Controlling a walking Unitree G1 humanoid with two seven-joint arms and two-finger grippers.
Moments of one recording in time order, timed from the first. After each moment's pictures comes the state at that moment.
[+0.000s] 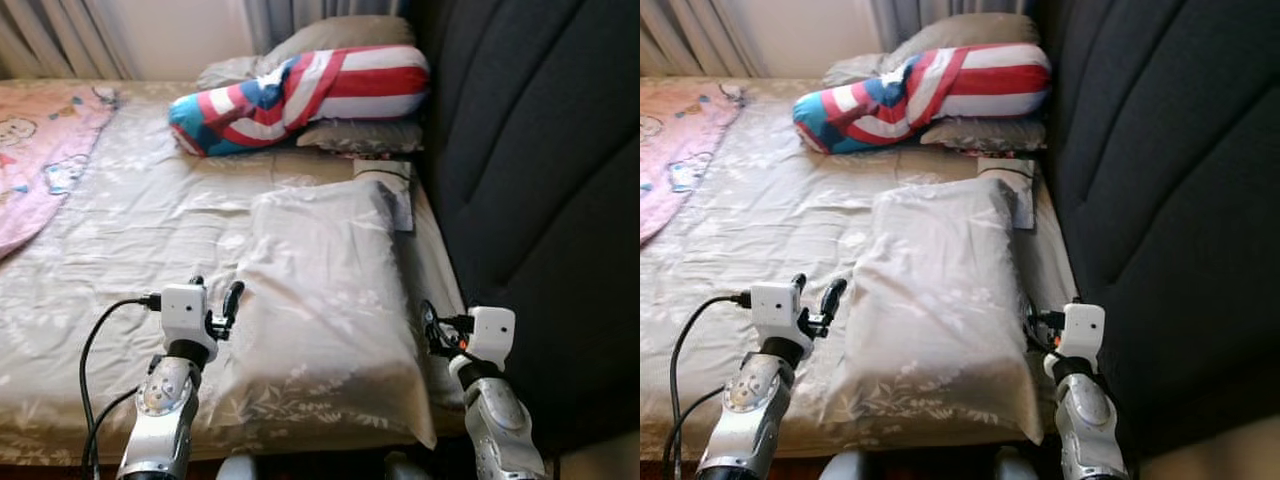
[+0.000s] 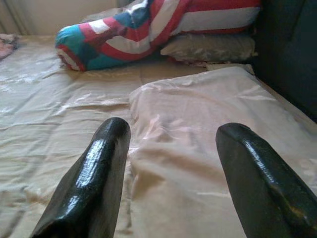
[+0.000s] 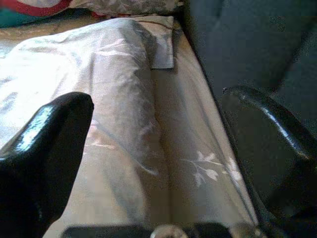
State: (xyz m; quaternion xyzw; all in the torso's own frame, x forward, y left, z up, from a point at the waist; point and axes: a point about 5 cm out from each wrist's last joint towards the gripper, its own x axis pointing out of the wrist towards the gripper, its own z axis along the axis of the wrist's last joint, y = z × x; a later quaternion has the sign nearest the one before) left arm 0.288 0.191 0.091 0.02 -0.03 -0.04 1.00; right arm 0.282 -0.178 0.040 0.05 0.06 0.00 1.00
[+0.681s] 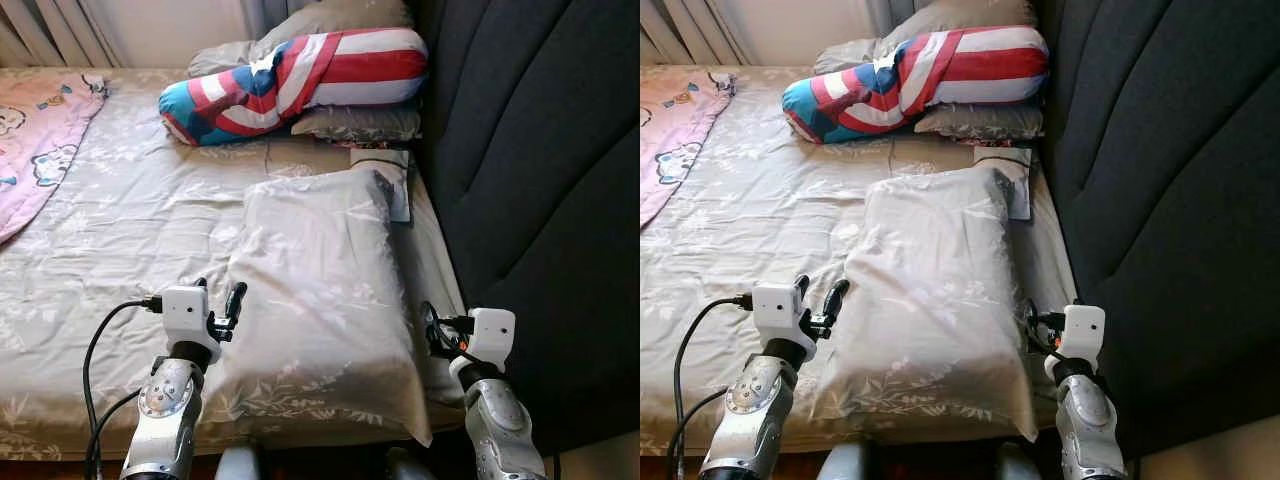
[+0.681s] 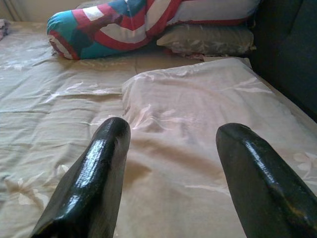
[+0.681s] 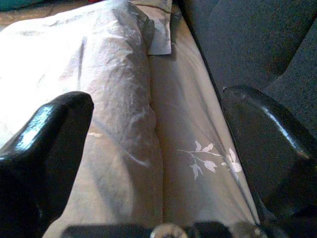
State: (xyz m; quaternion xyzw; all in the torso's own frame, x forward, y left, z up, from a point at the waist) left arm 0.287 0.188 0.090 0.00 -0.03 -0.04 1.00; right arm 0.281 -0.179 0.038 0.05 0.07 -0.01 1.00
